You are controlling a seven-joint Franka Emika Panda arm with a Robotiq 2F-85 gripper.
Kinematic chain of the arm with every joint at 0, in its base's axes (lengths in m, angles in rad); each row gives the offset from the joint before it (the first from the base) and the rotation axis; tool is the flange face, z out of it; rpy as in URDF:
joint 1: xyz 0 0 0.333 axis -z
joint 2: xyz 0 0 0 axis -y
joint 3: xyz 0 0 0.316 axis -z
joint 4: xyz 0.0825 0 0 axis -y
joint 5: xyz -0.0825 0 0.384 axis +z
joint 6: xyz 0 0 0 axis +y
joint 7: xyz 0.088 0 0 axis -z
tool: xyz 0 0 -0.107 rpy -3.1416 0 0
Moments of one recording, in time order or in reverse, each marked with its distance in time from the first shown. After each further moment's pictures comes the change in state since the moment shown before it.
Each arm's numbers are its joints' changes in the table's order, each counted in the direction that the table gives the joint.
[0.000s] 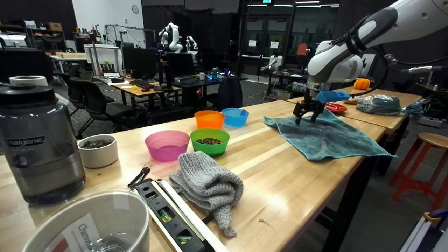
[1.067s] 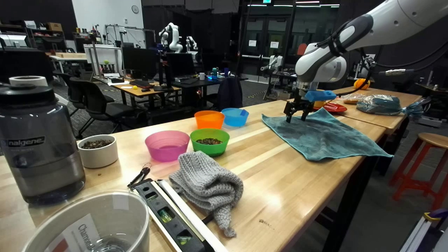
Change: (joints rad) arm -0.001 -0.135 -0.026 0.158 0.034 0.037 -0.017
